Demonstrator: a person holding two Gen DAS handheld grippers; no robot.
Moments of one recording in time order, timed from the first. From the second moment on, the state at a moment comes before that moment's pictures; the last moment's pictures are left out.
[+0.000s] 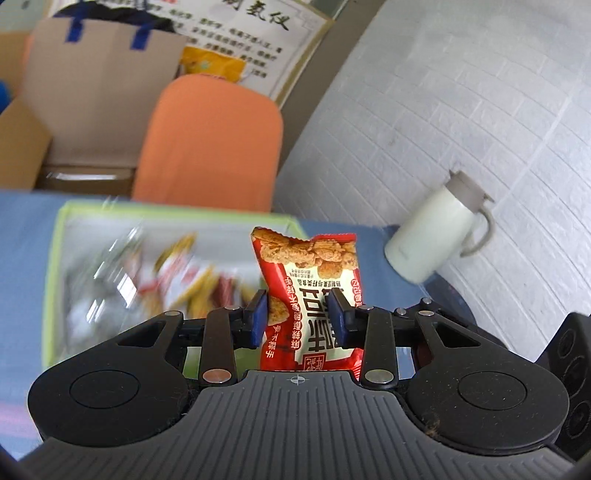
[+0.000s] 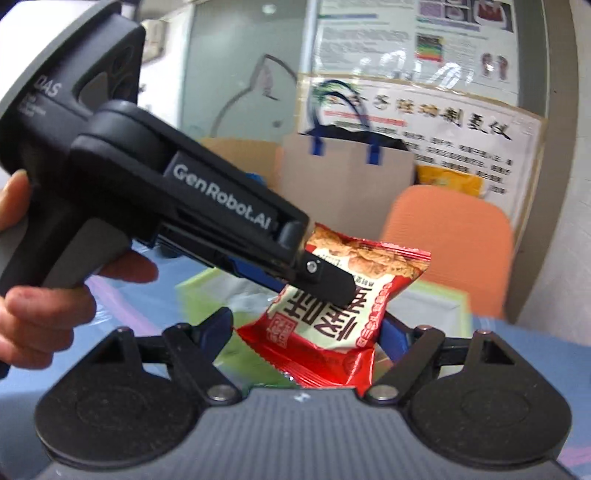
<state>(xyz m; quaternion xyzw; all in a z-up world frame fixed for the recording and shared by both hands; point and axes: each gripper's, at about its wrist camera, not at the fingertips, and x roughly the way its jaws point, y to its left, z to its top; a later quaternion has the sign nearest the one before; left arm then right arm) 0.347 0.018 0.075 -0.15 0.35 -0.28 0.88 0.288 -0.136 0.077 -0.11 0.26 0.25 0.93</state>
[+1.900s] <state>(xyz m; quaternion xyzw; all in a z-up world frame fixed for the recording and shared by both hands) 0.211 -0.048 -0.016 -0.16 0.44 -0.33 0.82 0.111 -0.218 0.000 0.01 0.35 0.21 0.91</state>
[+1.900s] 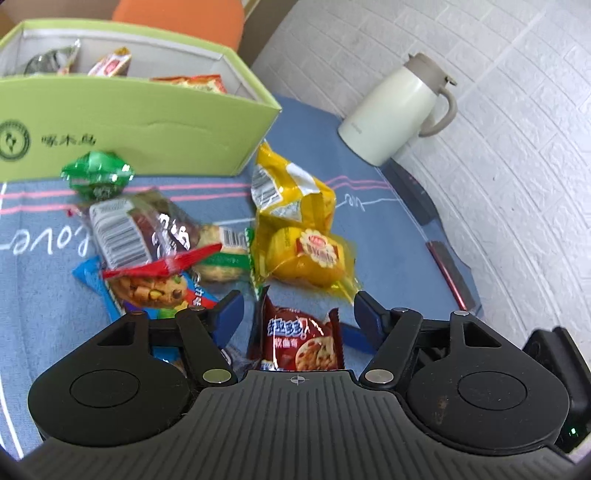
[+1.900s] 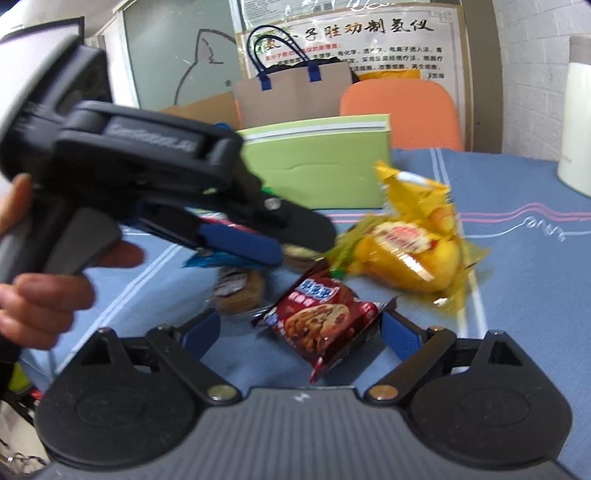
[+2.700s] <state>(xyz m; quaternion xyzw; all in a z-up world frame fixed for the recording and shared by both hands) 0.157 0.033 -0.004 -0.21 0.41 -0.27 0.84 0.118 -0.192 0.000 -0.05 0.36 0.26 0.89</state>
